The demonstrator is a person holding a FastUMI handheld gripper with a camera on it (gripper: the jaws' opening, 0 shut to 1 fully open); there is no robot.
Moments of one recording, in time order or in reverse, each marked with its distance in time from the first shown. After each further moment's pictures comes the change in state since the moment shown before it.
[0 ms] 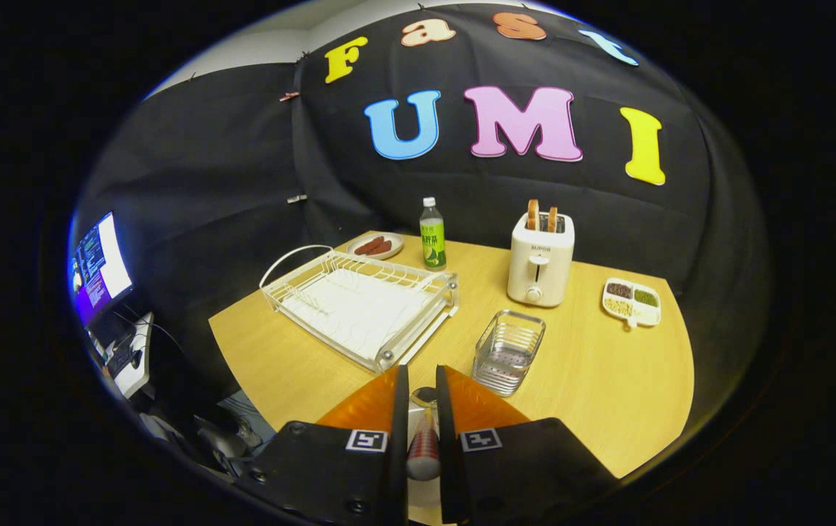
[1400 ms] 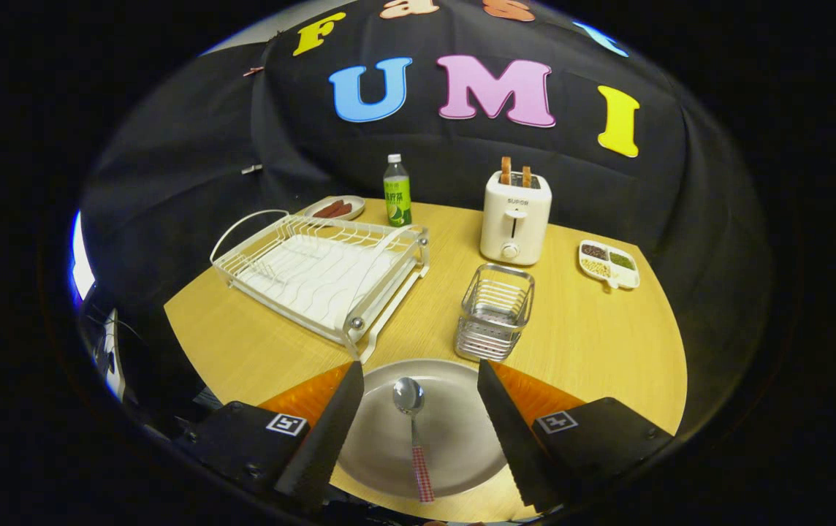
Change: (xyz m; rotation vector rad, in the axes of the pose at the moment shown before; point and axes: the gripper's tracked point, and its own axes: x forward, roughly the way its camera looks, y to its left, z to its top) arm 0.008 -0.018 -0.015 0.013 0.057 -0.202
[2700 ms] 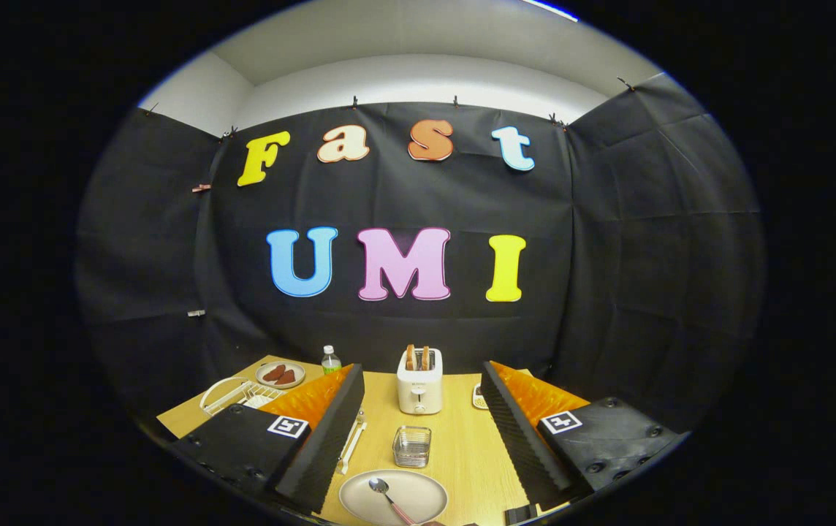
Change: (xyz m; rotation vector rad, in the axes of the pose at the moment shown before) arm -0.212 -0.022 0.210 0.074 -0.584 -0.318
